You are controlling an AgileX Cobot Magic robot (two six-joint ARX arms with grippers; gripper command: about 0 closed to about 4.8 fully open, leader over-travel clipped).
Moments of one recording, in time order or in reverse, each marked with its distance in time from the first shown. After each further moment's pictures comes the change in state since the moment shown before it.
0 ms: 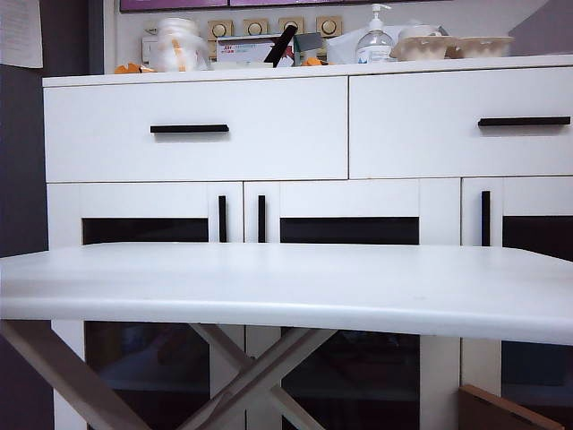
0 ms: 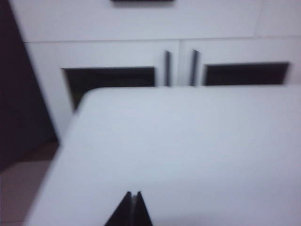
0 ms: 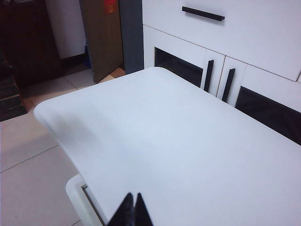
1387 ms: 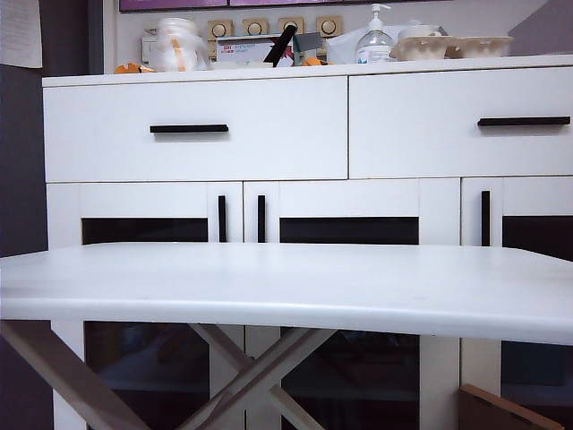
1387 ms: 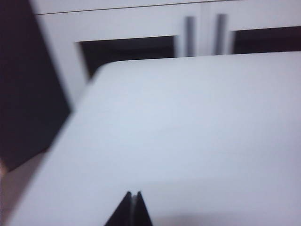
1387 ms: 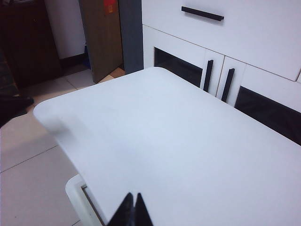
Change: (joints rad) left arm 0.073 -0.146 -0.322 0.174 0.003 0.065; right arm 0.000 0.000 0.000 0.000 0.000 0.000
